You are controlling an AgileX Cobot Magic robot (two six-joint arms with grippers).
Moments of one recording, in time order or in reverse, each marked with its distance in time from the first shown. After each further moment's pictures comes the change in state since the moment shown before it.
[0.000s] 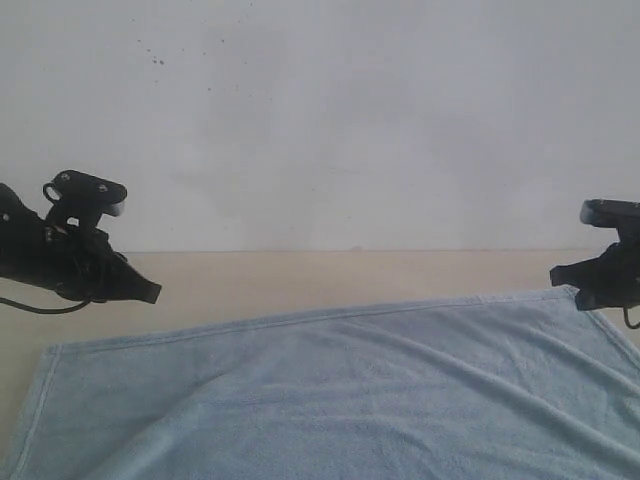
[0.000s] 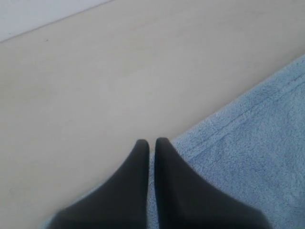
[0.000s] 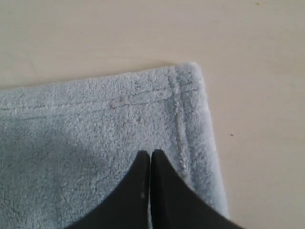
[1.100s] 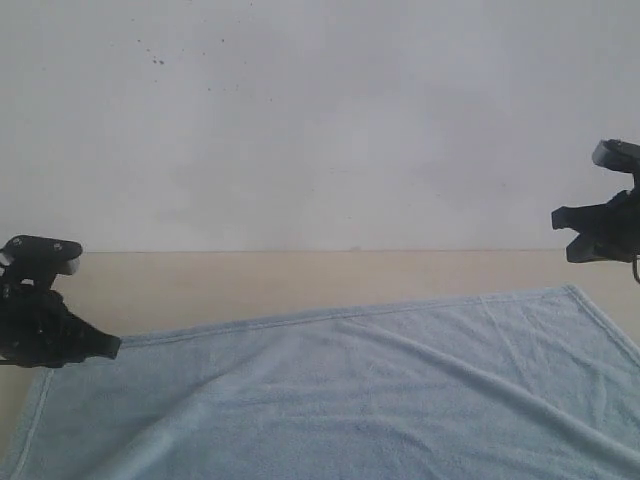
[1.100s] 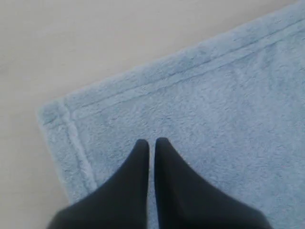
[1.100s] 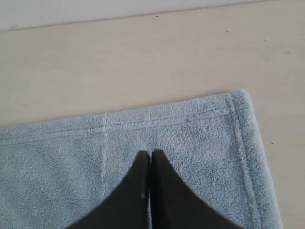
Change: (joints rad) left arm 0.092 0.012 0.158 -0.006 0.007 -0.092; right arm 0.003 -0.202 0.074 0.175 0.110 -0.049
